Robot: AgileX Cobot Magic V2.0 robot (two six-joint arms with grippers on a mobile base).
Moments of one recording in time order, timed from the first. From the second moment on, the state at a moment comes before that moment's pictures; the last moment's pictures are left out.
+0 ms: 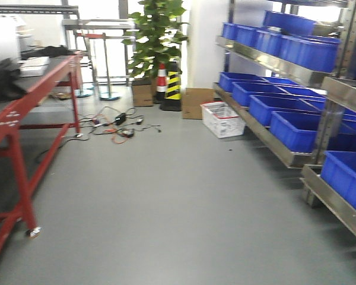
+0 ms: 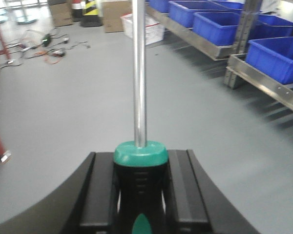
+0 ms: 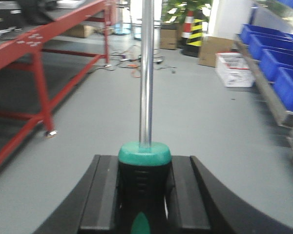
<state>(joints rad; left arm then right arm) -0.06 0.74 -0.91 -0.39 0.63 0.36 0.10 0.76 -0.92 0.30 0.50 -0.32</state>
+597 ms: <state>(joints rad) -0.06 0.74 -0.91 -0.39 0.63 0.36 0.10 0.76 -0.92 0.30 0.51 -0.32</state>
